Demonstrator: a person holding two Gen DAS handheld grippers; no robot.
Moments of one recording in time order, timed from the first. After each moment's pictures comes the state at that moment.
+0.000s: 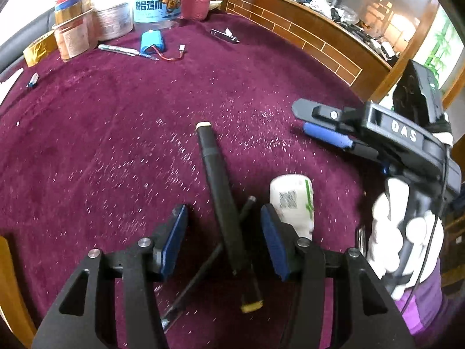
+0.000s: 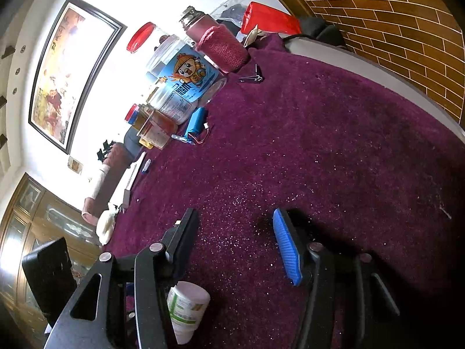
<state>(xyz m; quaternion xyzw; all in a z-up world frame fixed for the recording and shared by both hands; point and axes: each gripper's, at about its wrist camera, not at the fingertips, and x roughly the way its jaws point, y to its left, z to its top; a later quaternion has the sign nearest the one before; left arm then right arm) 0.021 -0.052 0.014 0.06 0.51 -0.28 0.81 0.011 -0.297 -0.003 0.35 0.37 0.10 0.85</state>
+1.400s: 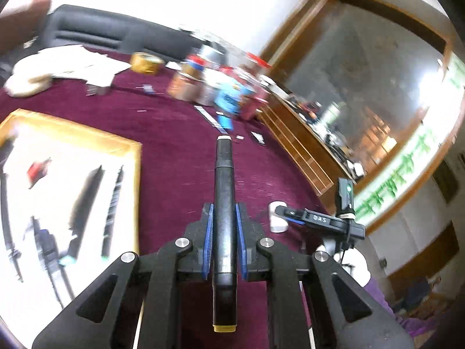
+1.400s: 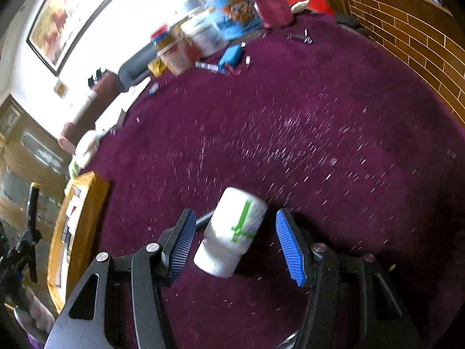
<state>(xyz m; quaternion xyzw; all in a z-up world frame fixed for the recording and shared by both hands) -0.093 0.154 0.095 -0.20 0.36 -0.25 0.88 -0.020 -0.213 0.015 0.19 0.47 0.11 0.85</state>
